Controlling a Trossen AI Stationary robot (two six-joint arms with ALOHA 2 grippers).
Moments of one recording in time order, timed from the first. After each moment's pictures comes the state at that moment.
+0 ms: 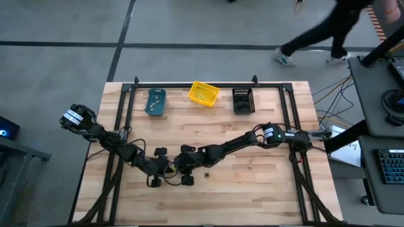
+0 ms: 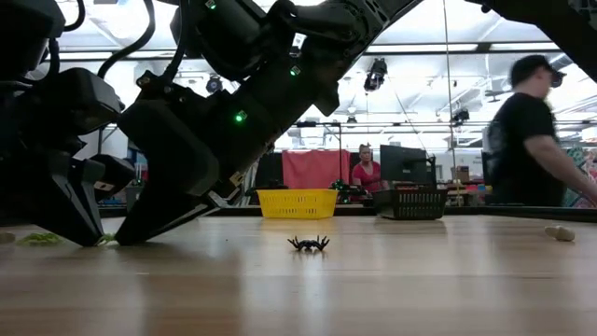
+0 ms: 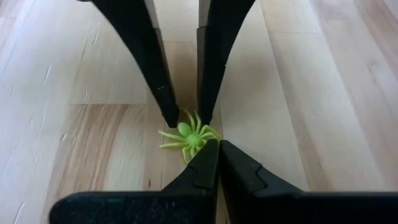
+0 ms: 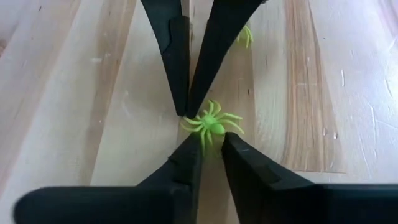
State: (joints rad) left arm -0.56 1.48 0.32 0.36 -0.25 -0.45; right arm 0.17 2.43 1.75 -0.11 0.01 0.12
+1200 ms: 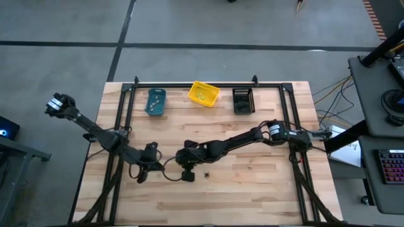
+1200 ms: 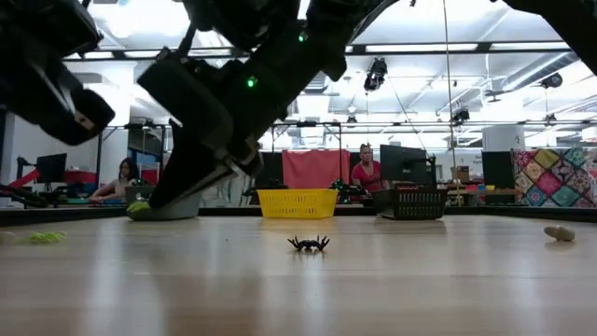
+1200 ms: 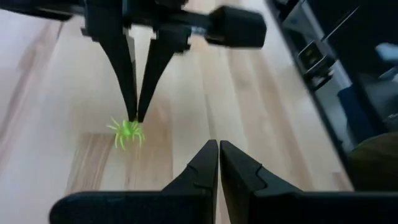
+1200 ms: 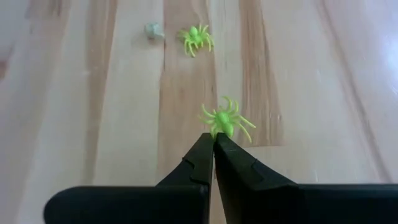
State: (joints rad) left arm -0.57 0.89 0.32 -0.01 -0.17 -0.54; right arm 0.17 2.32 1.75 -0.22 0.04 0.19
